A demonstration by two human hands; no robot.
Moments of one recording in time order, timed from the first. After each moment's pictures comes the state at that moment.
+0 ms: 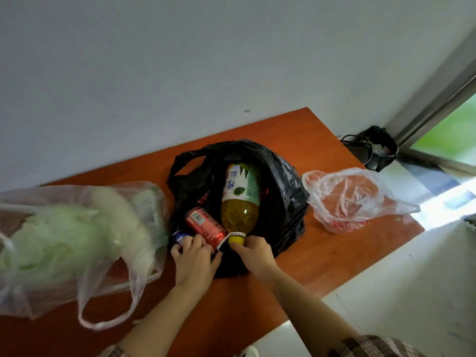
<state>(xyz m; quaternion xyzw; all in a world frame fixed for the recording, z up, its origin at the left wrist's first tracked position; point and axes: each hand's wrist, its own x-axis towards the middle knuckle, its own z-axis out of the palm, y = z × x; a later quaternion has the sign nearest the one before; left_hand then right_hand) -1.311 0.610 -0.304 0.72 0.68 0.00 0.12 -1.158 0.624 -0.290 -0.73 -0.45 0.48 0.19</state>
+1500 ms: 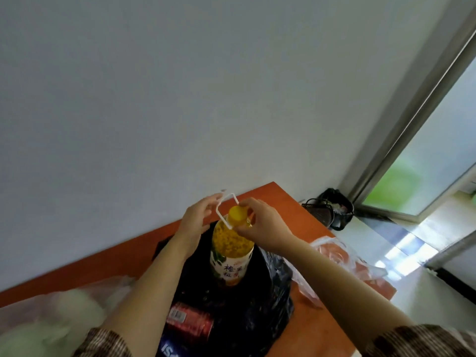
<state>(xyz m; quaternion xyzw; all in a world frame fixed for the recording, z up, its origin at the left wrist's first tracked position) -1.285 0.806 -0.123 0.50 0.46 0.39 0.62 -1.121 0.760 -0.094 -0.64 -0.70 0.19 0.25</state>
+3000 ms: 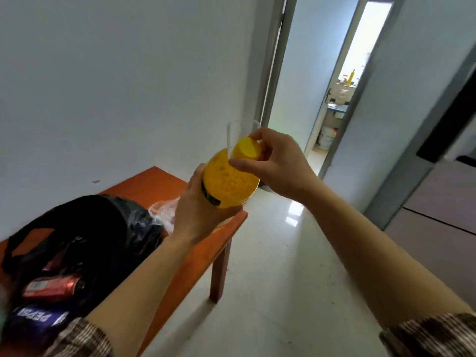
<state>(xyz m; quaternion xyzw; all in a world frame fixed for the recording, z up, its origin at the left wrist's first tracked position) -1.048 0.492 -0.069 0.78 0.28 0.44 0.34 -0.930 0.389 0.049 -0.68 -0.59 0.02 0.44</state>
